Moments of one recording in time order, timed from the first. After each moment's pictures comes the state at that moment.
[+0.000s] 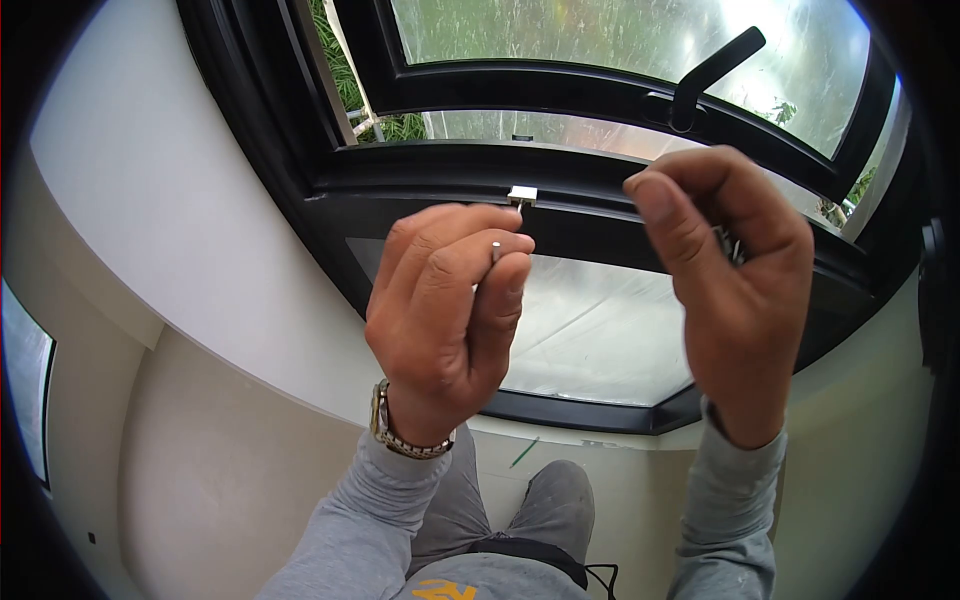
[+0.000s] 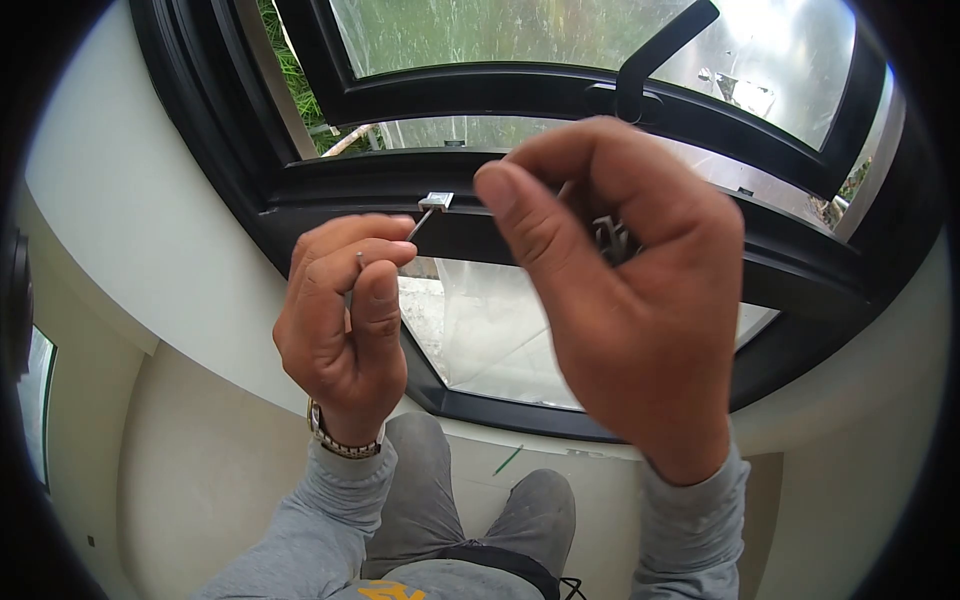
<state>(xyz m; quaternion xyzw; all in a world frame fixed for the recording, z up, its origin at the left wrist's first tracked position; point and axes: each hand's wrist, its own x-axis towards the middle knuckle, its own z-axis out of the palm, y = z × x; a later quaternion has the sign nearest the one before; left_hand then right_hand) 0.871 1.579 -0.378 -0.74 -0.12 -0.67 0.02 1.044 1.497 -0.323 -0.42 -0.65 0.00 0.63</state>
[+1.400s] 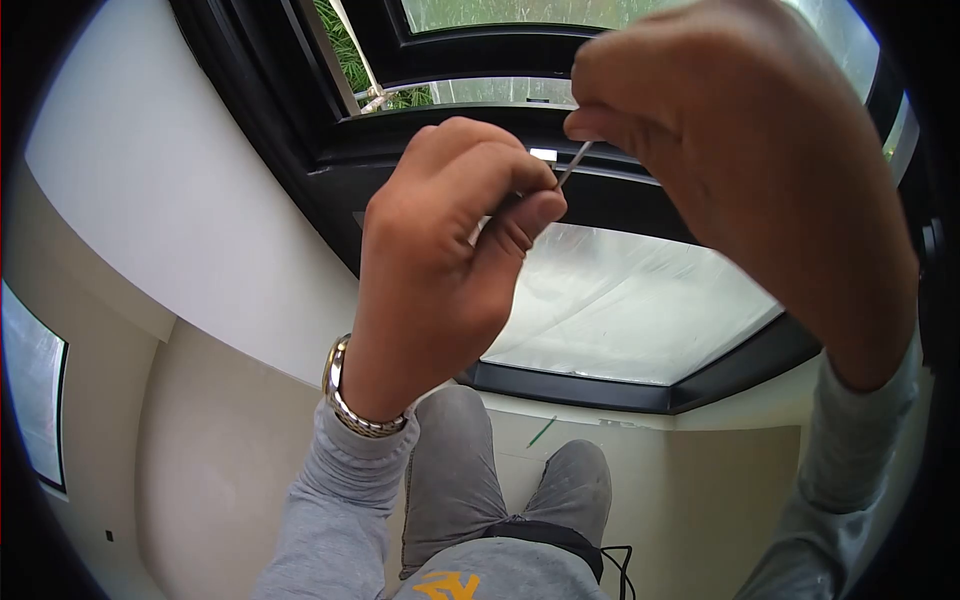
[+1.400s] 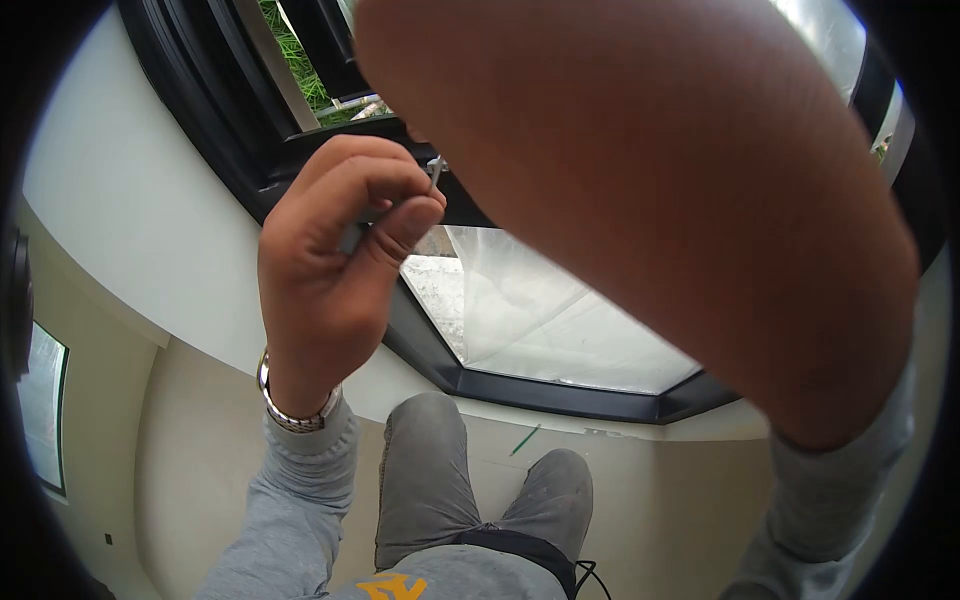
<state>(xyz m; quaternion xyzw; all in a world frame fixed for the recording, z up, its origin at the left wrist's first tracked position) 0.852 1.590 -0.344 -0.85 -0.15 -0.51 -0.07 1.043 1.520 -0.251 -0.40 -0.83 -0.30 0.24</state>
